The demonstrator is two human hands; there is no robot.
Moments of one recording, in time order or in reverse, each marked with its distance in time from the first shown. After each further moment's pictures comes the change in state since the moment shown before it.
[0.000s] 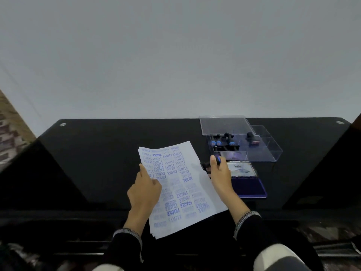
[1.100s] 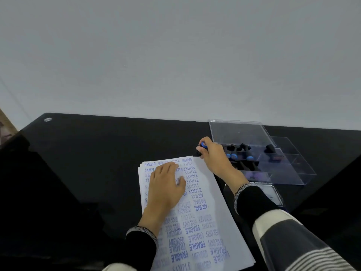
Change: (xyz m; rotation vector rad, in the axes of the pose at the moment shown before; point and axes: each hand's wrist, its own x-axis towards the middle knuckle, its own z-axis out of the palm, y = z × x) left_hand 0.082 0.035 0.056 -0.050 0.029 0.386; right_hand 0.137 -0.017 0.056 -0.486 -0.286 -0.306
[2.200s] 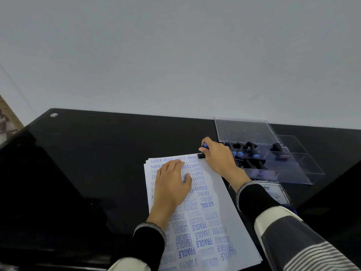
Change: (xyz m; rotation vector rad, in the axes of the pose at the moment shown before) left_hand -0.003 0.004 -0.005 -0.031 -0.005 -0.035; right_hand -0.001 -0.005 0.007 -0.449 0.024 -0.124
